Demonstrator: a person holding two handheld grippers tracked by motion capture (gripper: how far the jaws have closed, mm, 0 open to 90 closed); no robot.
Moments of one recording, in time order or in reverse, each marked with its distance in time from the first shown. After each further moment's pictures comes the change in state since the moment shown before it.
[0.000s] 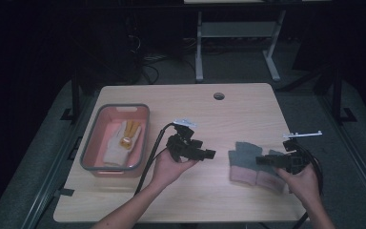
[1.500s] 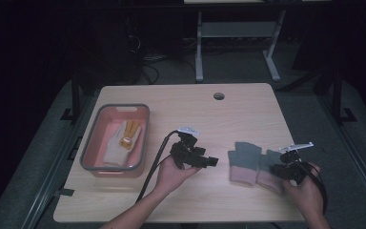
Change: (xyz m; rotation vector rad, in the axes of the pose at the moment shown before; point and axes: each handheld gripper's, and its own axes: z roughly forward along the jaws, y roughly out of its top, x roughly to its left) left arm -0.001 -0.017 0.018 0.014 -0.019 -0.018; right arm -0.011 -0.030 0.015 0.074 -0.396 -0.185
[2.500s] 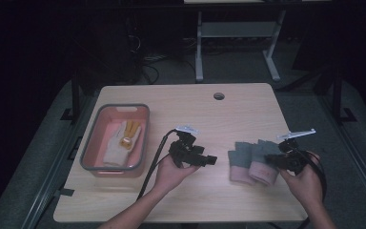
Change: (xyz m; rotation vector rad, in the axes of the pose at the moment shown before) left arm 0.002 0.002 -0.004 -0.008 0.007 0.005; right arm 0.019 0.036 -0.037 -0.051 0.112 -0.024
